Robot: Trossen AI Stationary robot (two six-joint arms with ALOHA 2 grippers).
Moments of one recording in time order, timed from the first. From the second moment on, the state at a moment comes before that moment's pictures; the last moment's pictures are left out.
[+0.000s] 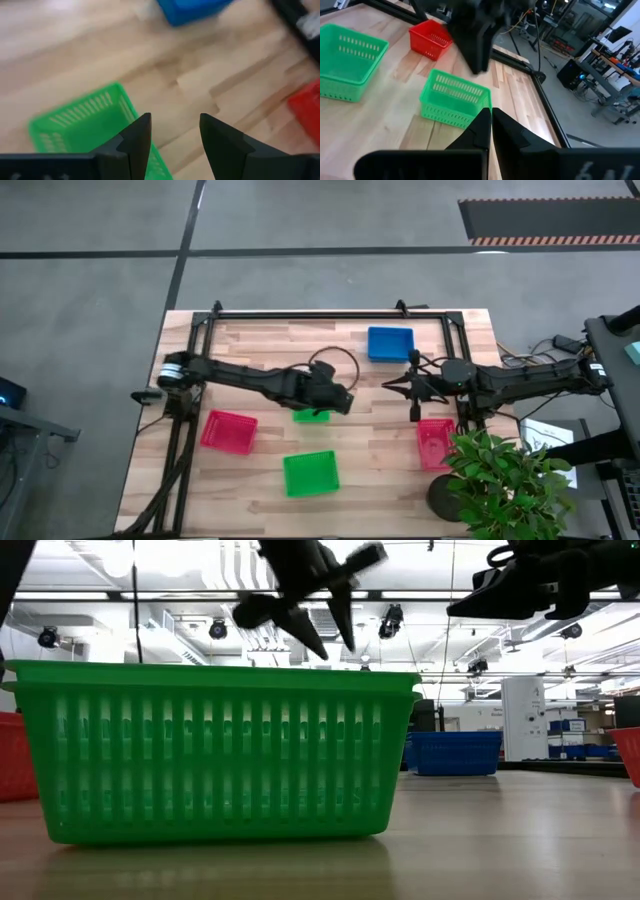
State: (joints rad) left arm -0.12 1.87 1.65 -0.82 -0.51 -1.12; right arm 0.01 0.75 0.40 0.10 0.08 -0.43
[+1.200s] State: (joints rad) left arm -0.08 2.13 1.68 -0.86 -0.45 -1.17; right arm 0.01 0.75 0.40 0.08 0.08 -0.45
